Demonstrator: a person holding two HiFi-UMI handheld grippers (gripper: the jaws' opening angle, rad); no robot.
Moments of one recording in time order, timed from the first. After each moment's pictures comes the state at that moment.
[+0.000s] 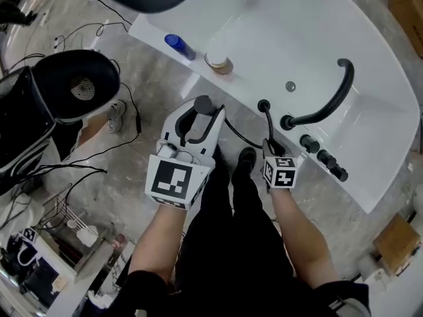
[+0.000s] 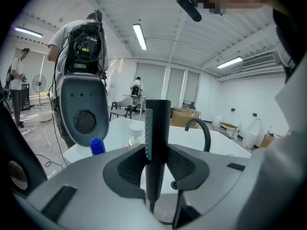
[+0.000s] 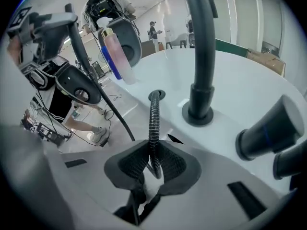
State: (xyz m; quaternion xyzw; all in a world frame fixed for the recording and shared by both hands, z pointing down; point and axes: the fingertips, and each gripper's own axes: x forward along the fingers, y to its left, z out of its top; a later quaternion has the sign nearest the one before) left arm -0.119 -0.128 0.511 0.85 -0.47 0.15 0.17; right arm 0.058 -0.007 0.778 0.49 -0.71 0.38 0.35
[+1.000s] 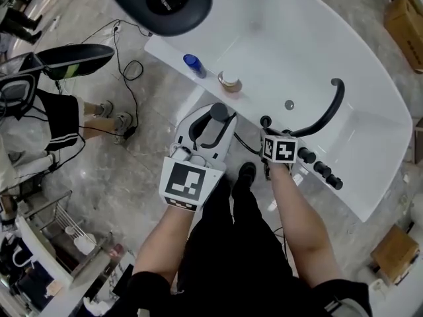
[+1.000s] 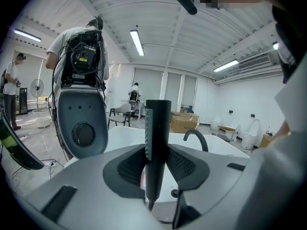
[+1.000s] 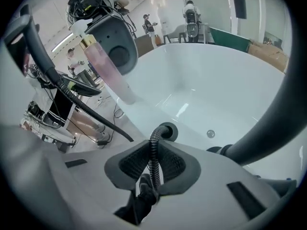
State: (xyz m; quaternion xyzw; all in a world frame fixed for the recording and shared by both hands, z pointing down) left arm -0.123 -0.135 0.454 0.86 -0.46 0.14 0.14; right arm 0.025 -0.094 0.740 0.48 -0.68 0.43 0.35
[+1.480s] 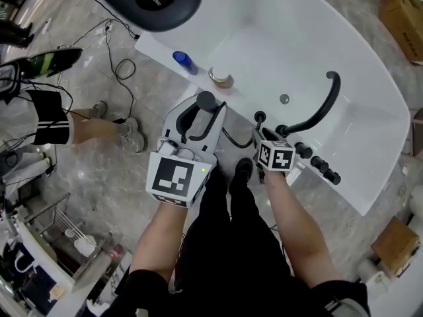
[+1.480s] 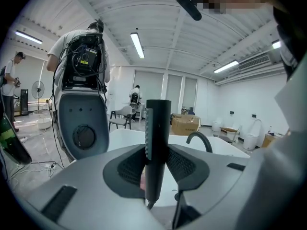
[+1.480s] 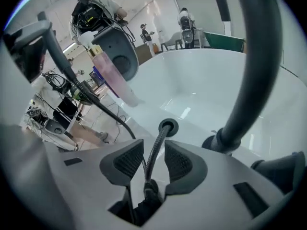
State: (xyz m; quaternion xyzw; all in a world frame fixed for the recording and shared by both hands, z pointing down) left arm -0.128 -0.152 0.451 0.86 -0.47 0.13 0.13; right arm 0.024 -0.078 0.734 0.49 -0.69 0.43 0.30
